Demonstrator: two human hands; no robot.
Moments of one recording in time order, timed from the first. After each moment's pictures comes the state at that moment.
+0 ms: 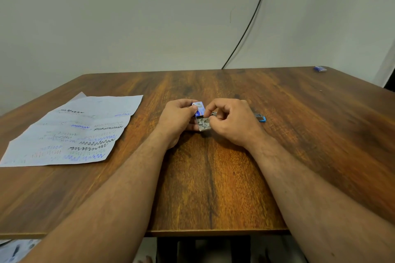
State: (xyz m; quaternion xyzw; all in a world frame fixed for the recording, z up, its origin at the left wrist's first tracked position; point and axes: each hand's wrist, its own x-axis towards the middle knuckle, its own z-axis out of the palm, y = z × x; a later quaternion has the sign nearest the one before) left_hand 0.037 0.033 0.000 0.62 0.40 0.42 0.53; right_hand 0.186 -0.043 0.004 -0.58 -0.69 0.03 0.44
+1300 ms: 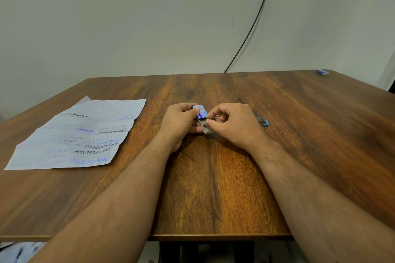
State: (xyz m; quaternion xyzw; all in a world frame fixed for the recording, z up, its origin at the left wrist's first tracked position) left_hand 0.036 0.032 0.002 0.59 0.39 0.44 0.55; right_hand 0.185 -0.035 0.003 -0.61 -0.66 0.04 0.44
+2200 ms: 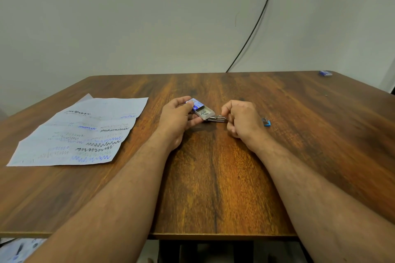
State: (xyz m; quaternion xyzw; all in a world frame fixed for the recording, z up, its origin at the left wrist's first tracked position) left_hand 0.035 0.036 0.006 0.47 0.37 0.51 0.61; right_hand 0.188 -0.028 0.008 -0.63 -0.55 0.22 0.51
